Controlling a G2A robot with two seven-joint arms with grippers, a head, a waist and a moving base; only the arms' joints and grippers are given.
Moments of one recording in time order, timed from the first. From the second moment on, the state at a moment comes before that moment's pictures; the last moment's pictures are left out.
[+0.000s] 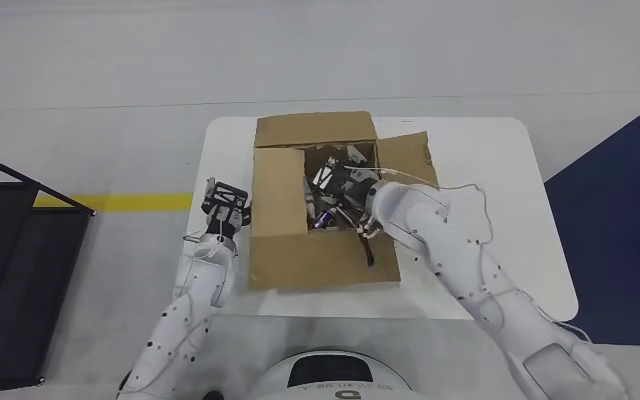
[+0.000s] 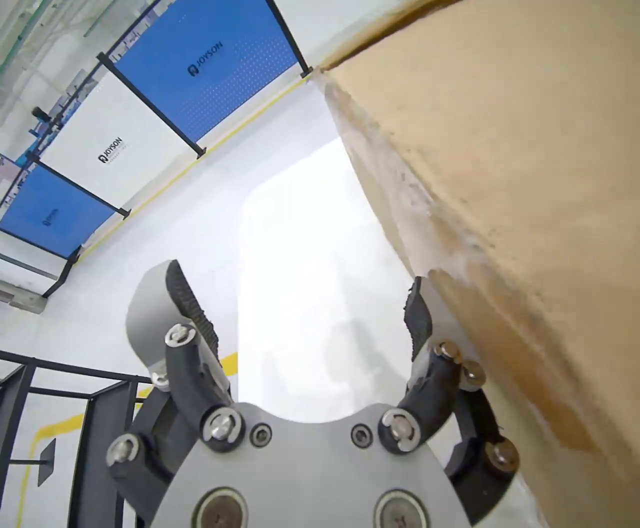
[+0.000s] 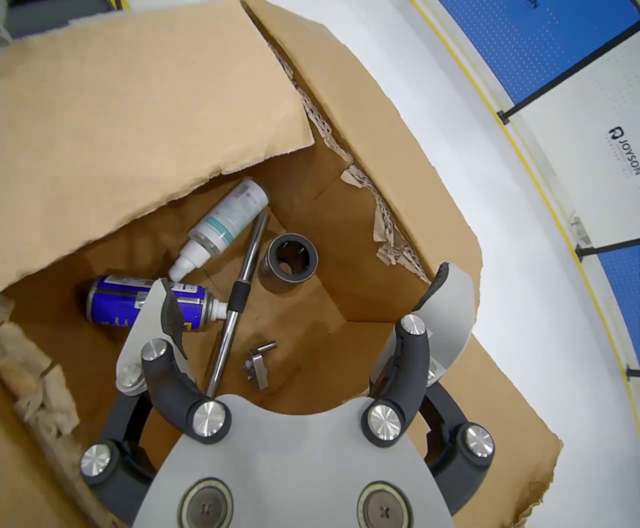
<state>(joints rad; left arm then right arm) 1.55 -1.29 -1.29 -1.57 1.76 0.15 -0.10 -1.03 -1.18 0.84 -1.66 -1.45 -0.28 0.69</state>
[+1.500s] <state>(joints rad) 1.87 -1.29 -1.60 -1.56 1.42 0.31 0.22 -0.92 -1.31 0.76 -1.66 -1.07 -0.39 0.56</state>
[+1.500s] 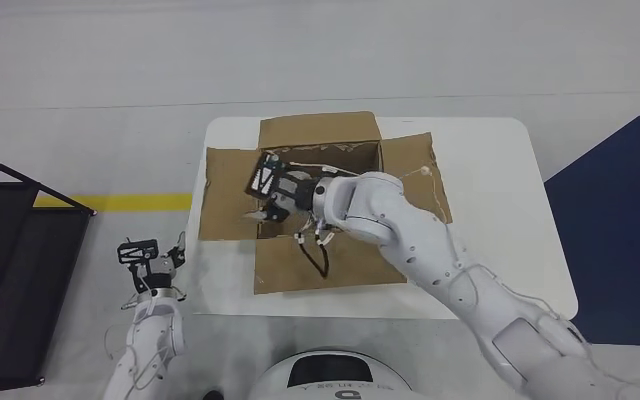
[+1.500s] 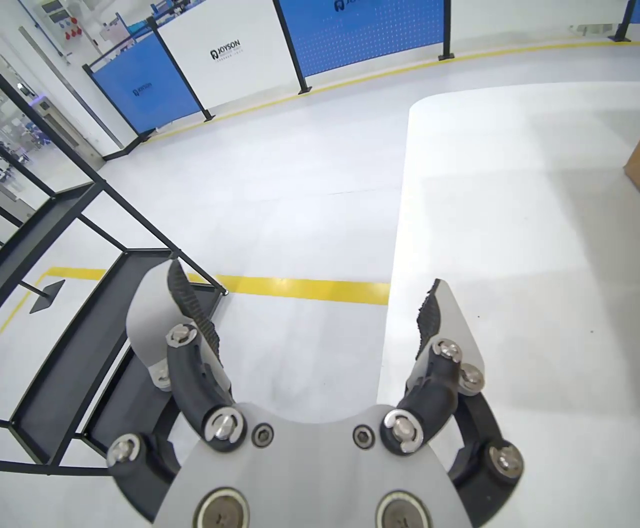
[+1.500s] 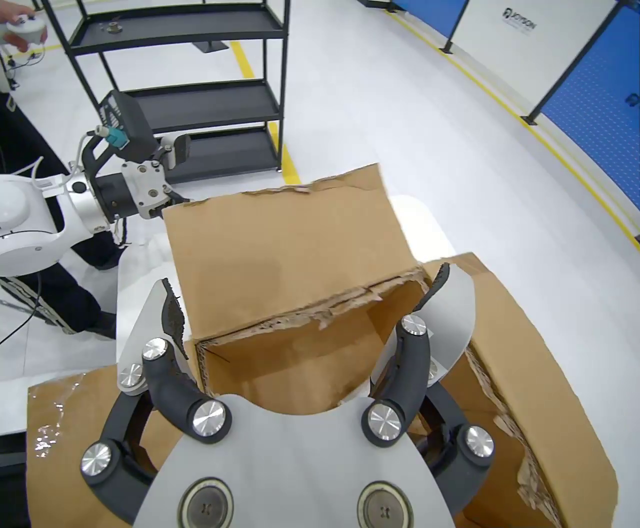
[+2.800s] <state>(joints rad) 1.86 -1.29 -1.59 -1.55 1.42 0.30 0.22 -0.90 -1.34 0.83 -1.37 -0.99 0.15 0.91</state>
